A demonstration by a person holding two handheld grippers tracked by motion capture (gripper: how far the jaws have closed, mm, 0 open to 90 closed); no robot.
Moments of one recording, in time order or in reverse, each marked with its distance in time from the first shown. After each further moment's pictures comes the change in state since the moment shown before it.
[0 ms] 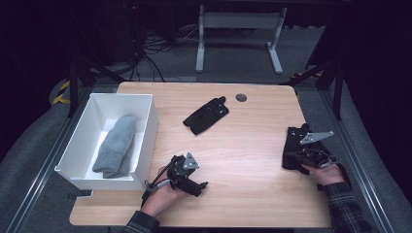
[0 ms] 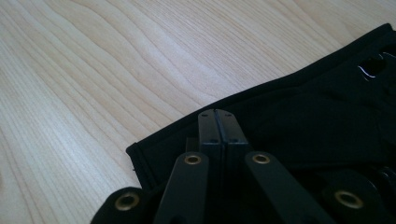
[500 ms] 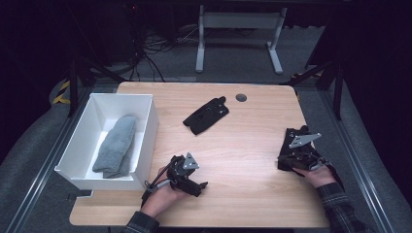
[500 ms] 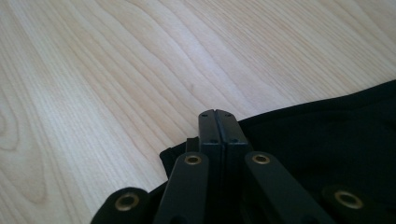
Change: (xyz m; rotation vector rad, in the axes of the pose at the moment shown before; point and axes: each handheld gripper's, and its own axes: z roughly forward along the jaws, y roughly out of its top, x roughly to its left) left arm -0.001 -0.001 -0.001 0.003 0.003 -0.006; right arm 0.026 0.012 0.015 0.031 0.069 -0.073
